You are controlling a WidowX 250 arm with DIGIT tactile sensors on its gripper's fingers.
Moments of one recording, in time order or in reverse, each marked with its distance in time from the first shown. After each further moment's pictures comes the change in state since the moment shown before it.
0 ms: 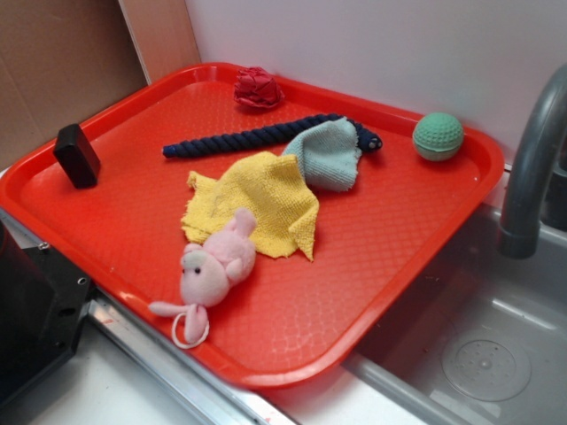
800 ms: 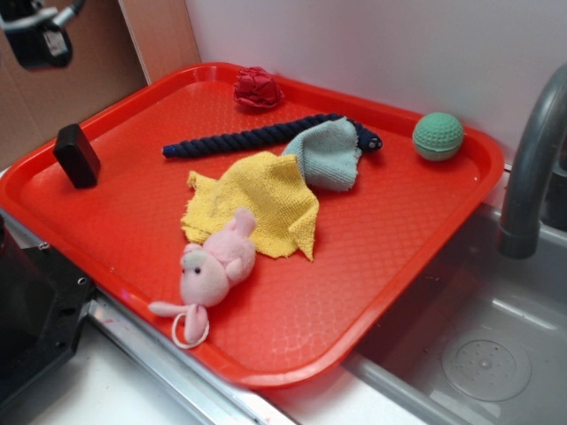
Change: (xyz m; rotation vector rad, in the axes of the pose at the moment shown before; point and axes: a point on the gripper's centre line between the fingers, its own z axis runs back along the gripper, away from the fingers) arm -0.001 0.103 -0.104 -0.037 0.188 0.523
